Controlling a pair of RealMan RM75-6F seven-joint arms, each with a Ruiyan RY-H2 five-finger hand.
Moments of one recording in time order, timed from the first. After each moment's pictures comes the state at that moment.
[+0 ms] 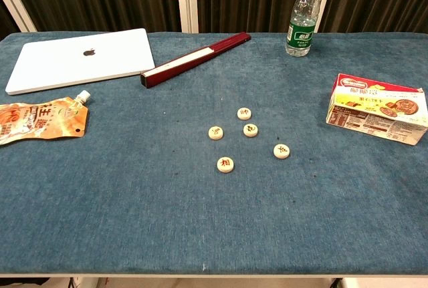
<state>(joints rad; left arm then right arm) -0.07 -1.28 -0.03 -1.40 1.49 1.50 -0.02 0.20 -1.15 -0.04 -1.53 -1.54 1.51 0.05</state>
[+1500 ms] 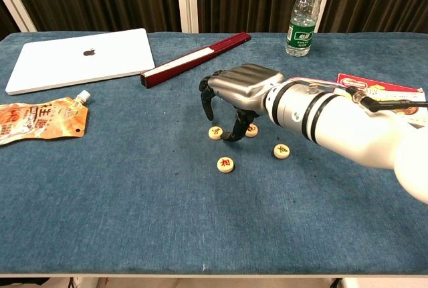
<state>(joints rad) -0.02 -1.29 -0.03 -1.33 1.48 1.52 -0.09 0.88 -1.85 0.24 -1.28 -1.07 0.79 -0.63</state>
